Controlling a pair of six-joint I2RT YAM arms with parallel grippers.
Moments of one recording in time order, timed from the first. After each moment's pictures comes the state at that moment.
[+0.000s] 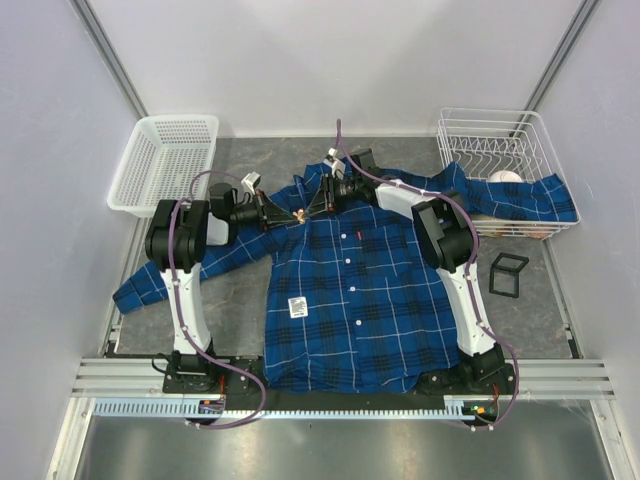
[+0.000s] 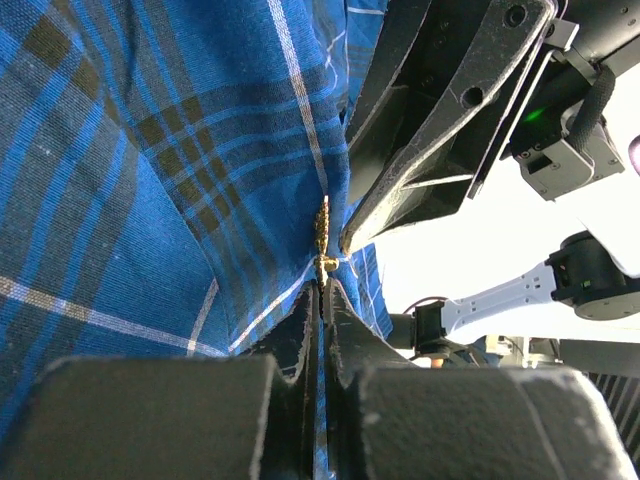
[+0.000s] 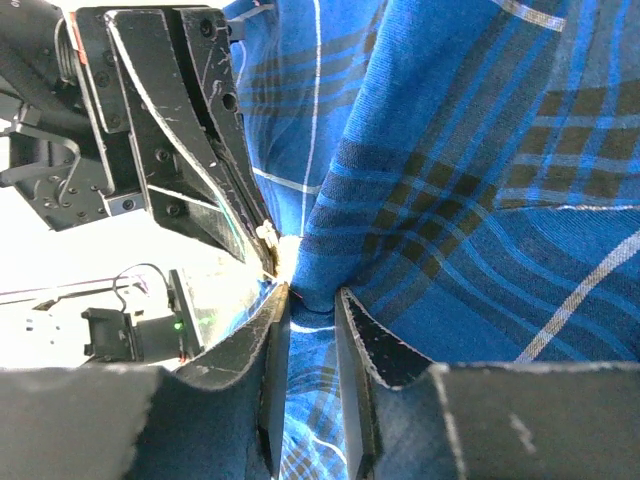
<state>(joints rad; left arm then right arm) -0.05 2.20 1.01 0.82 1.14 -1.01 0.45 2.39 1.76 -0.08 -0.87 0.58</state>
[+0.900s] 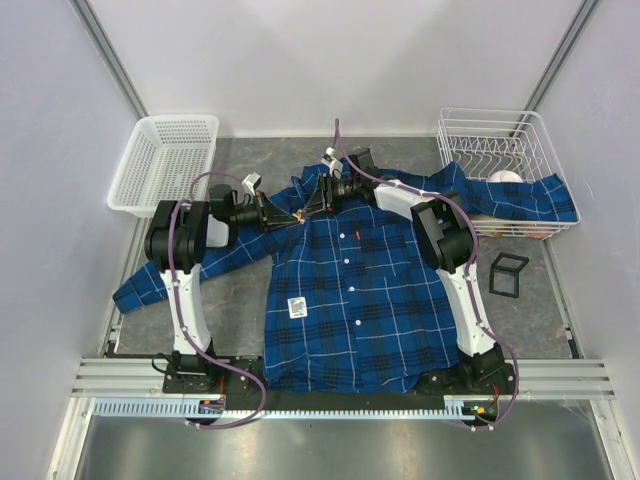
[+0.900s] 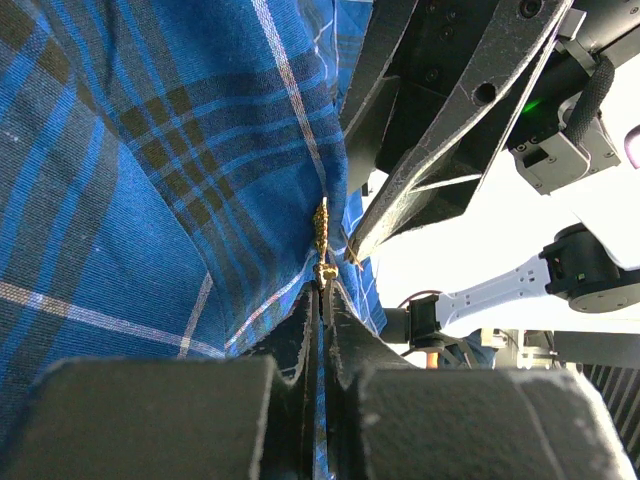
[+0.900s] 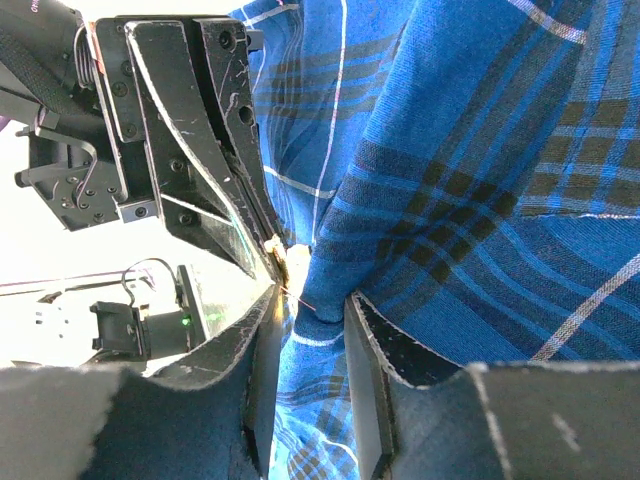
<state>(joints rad) -0.06 2.19 0.98 0.89 1.16 -1.05 0.46 2.39 1.76 -0.05 -0.90 0.60</state>
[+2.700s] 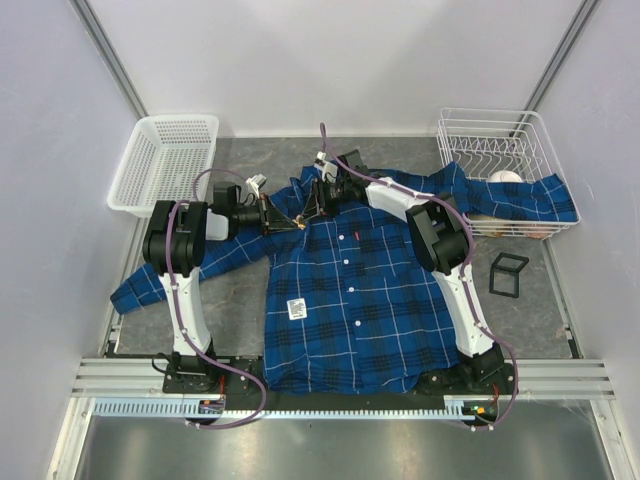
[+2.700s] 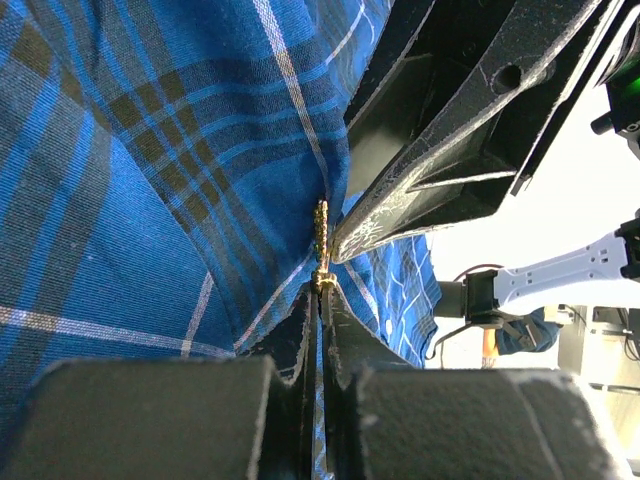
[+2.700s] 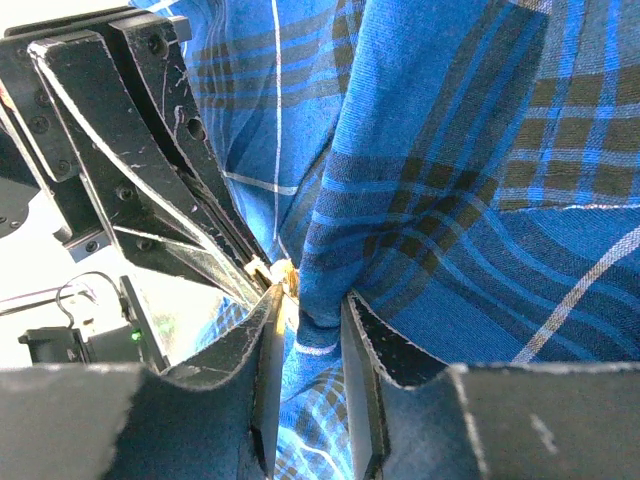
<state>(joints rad) -0.07 2.14 1.04 0.51 1.15 -0.68 0.51 2.41 1.85 -0.25 -0.75 0.50</state>
